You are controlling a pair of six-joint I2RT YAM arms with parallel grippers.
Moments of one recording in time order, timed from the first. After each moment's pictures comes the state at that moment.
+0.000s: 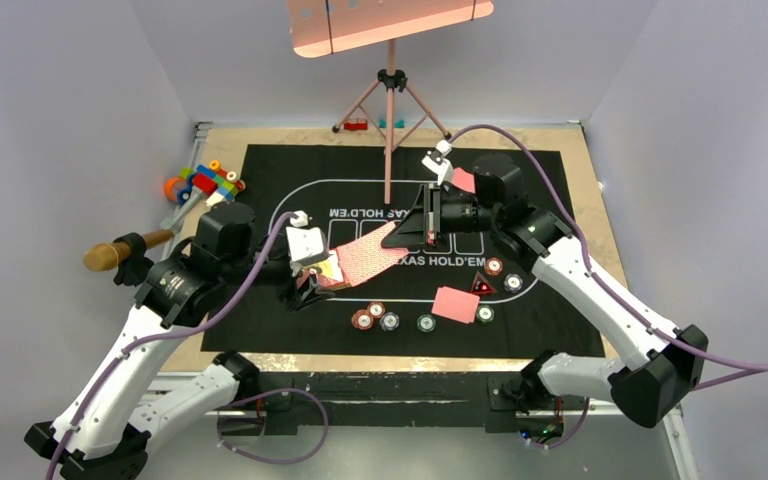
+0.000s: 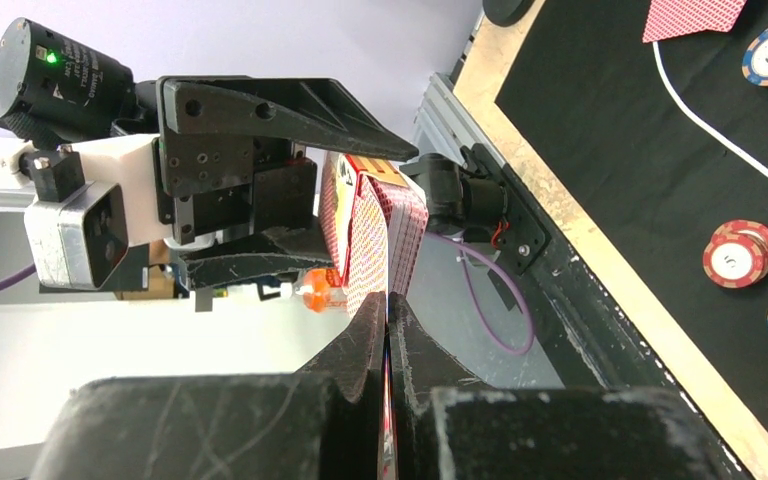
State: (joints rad) left arm -0.55 0.83 1.13 -0.88 0.63 0.43; right arm 0.61 1.21 1.18 -0.31 -0.78 0.96
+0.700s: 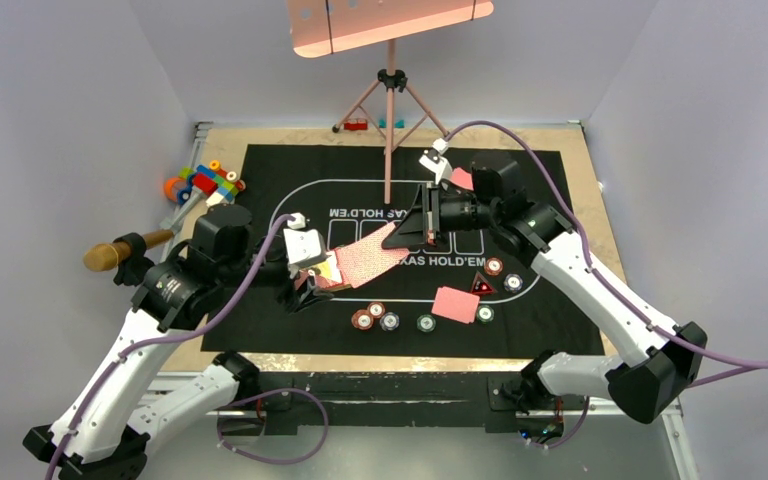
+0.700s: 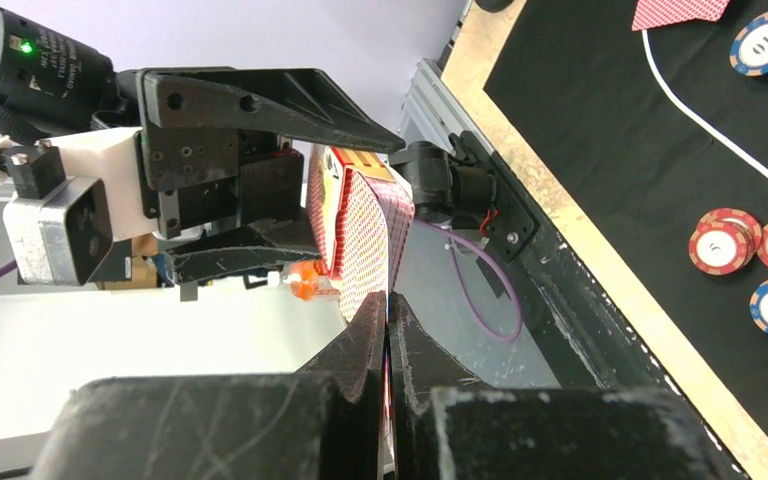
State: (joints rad) left arm -0.55 0.81 1.13 -0.88 0.63 0.43; right arm 0.61 1.24 1.24 -0.41 -0.79 0.90
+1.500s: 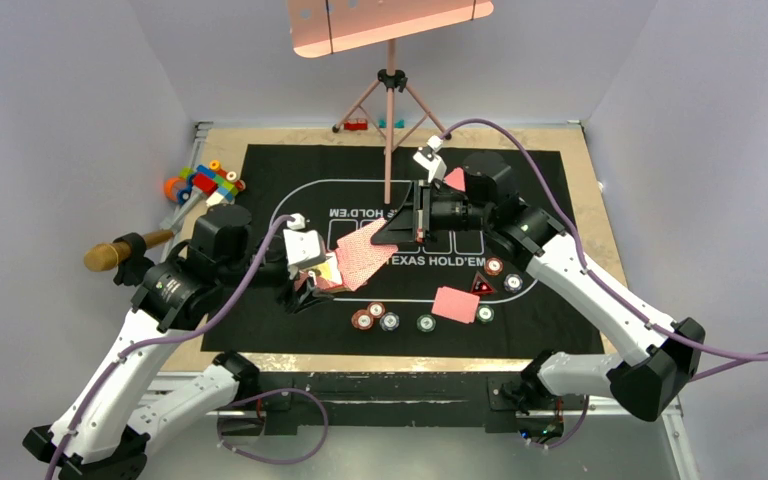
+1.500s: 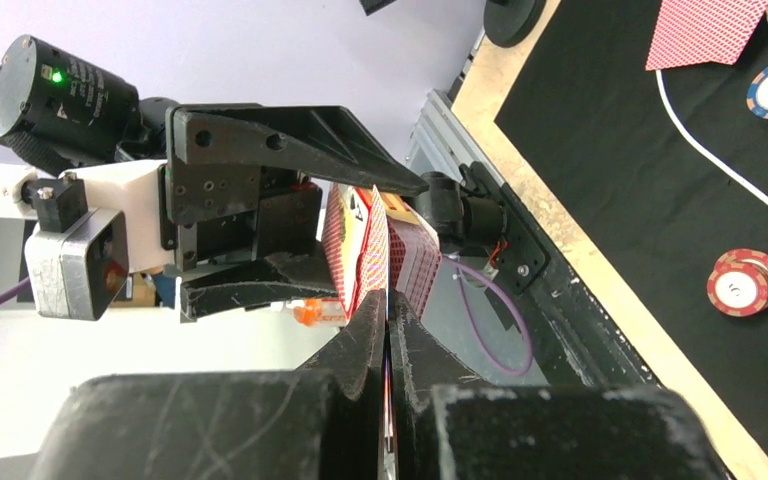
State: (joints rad) left arm -0.55 0.81 1.13 -0.89 0.64 0.43; right arm 0.67 1.25 1.24 -0.31 -0.70 0.95
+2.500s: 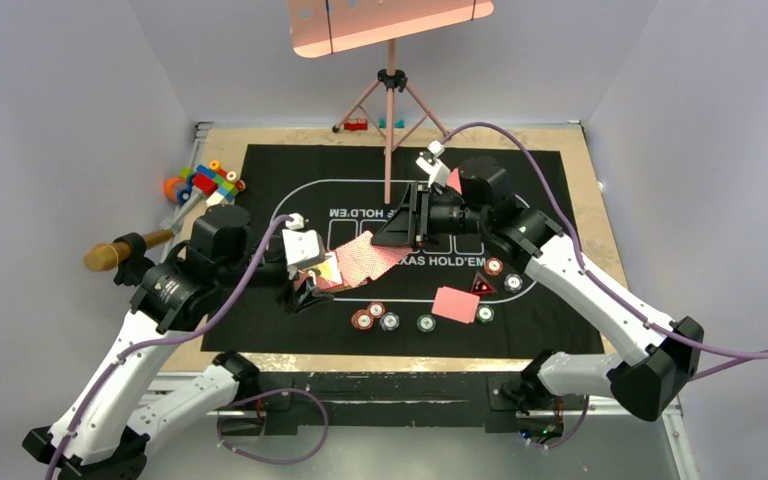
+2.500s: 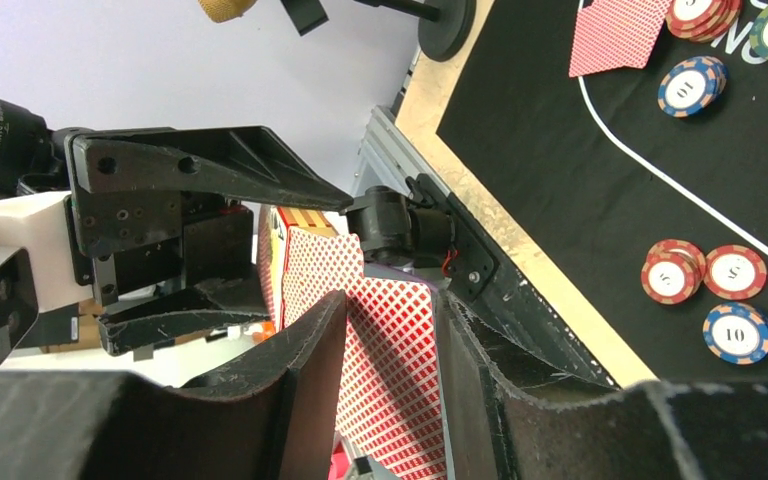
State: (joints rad) left arm -0.55 0.81 1.13 -0.88 0.64 0.42; right arm 0.68 1.24 1.22 -0.37 -0.59 0.90
